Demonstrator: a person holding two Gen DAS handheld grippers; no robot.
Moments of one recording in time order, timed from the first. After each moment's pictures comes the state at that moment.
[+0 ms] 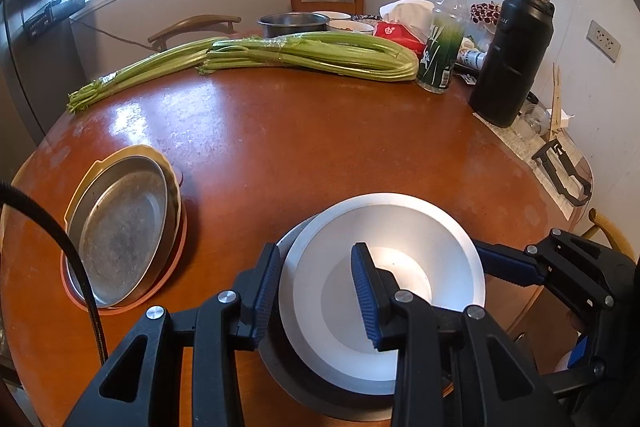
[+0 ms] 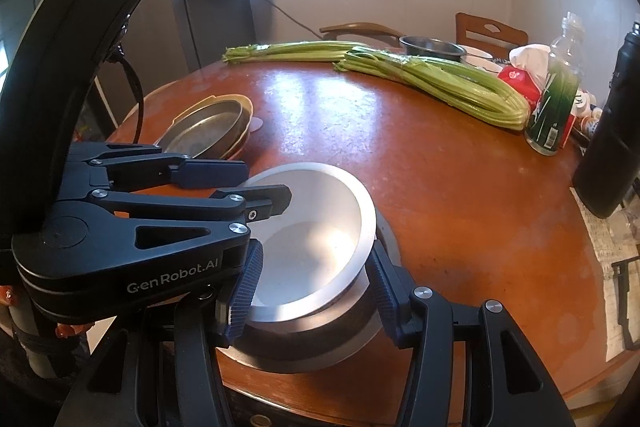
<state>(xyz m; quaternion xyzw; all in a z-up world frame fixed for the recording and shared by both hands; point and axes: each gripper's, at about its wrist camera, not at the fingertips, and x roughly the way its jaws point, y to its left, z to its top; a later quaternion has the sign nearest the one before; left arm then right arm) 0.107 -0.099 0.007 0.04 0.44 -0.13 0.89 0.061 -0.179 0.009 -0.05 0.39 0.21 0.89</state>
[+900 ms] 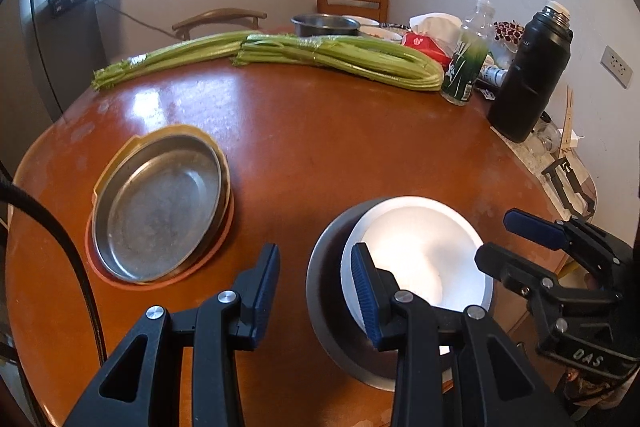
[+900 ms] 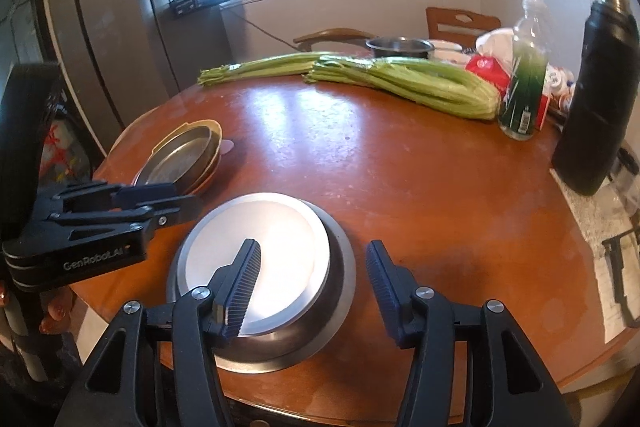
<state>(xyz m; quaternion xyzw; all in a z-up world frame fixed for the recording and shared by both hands) 0.096 -0.062 0.011 0.00 0.45 -0.11 0.89 0.074 -0.213 0.013 0.01 0.40 0.17 0.90</state>
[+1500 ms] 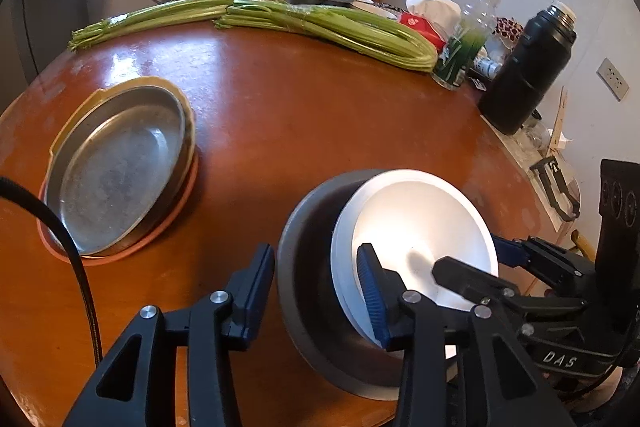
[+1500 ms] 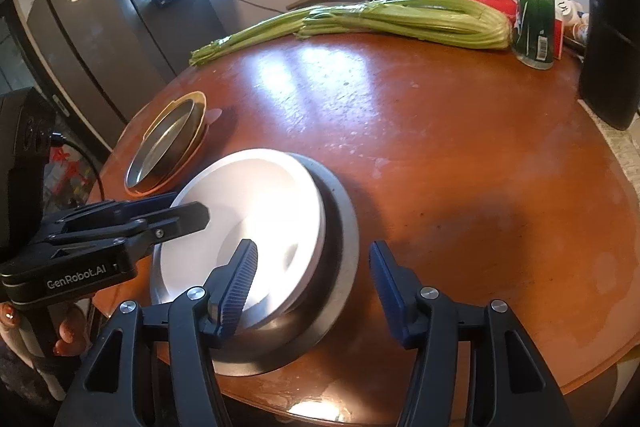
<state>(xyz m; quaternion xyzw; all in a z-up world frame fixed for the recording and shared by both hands) 0.106 -0.067 -0.019 -0.04 0.48 -0.14 0.86 0.091 -0.221 -0.026 0.07 0.46 0.20 0.86</state>
